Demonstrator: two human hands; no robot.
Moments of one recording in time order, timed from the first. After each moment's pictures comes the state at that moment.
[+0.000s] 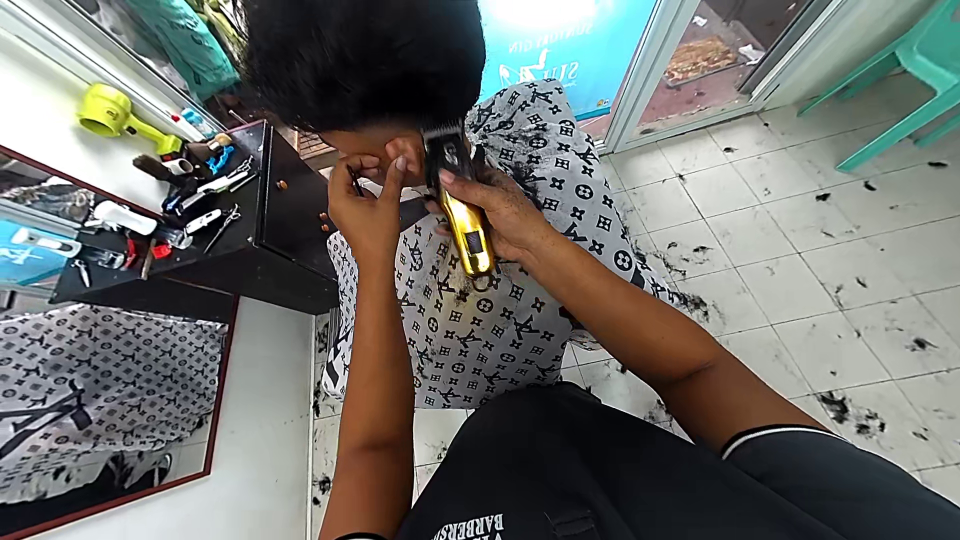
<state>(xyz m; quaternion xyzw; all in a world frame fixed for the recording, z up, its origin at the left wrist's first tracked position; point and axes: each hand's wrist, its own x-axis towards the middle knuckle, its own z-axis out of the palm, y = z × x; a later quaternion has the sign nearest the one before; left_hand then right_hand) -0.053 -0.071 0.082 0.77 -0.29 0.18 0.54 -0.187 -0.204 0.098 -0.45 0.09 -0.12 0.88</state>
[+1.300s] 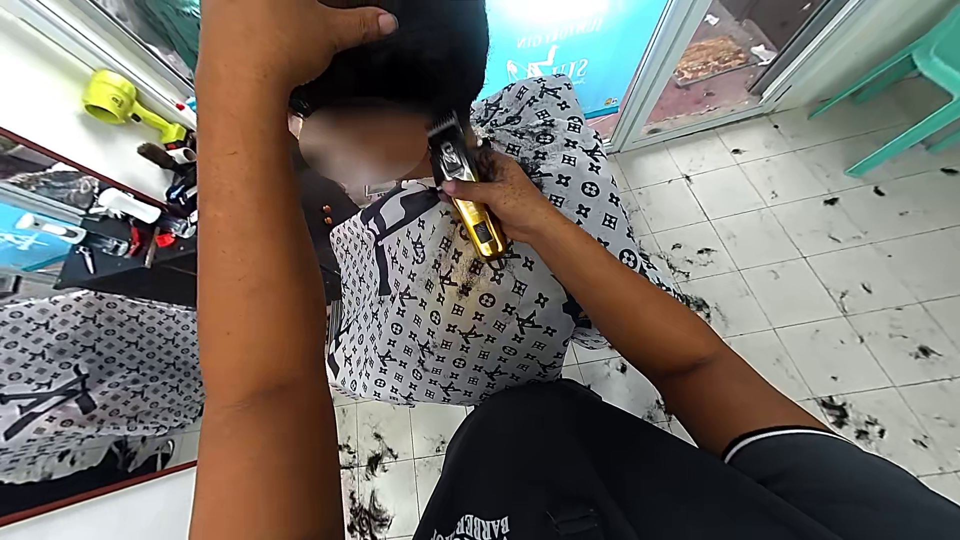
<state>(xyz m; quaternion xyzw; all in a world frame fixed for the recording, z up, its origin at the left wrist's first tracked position) 0.003 -0.100 0.260 0.91 -0.38 0.08 0.16 -0.168 -0.224 0.080 -0.58 0.06 -0.15 0.80</state>
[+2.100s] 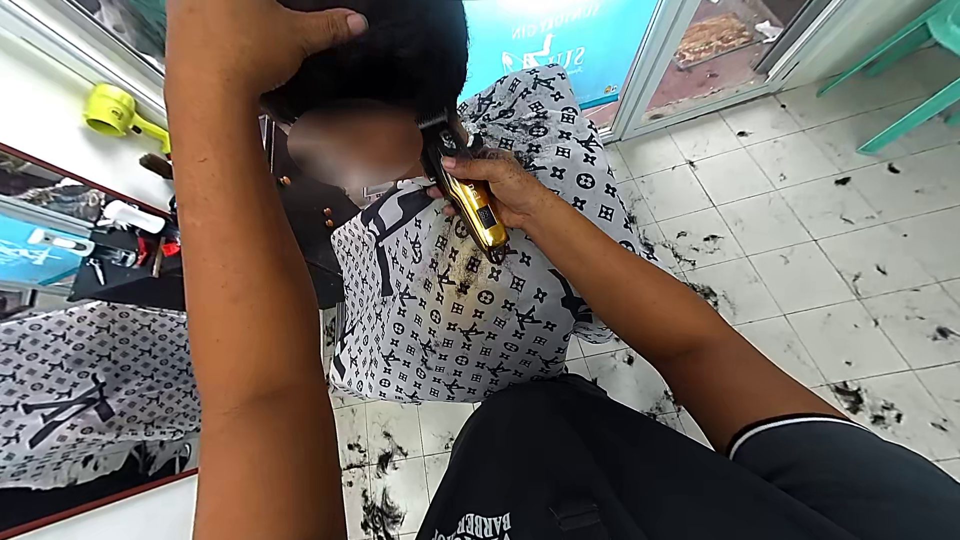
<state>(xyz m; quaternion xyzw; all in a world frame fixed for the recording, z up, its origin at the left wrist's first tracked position) 0.008 -0.094 0.262 0.92 -0.37 0.08 0.14 -0.162 -0.239 0.077 -0.45 0.04 -0.06 0.89</state>
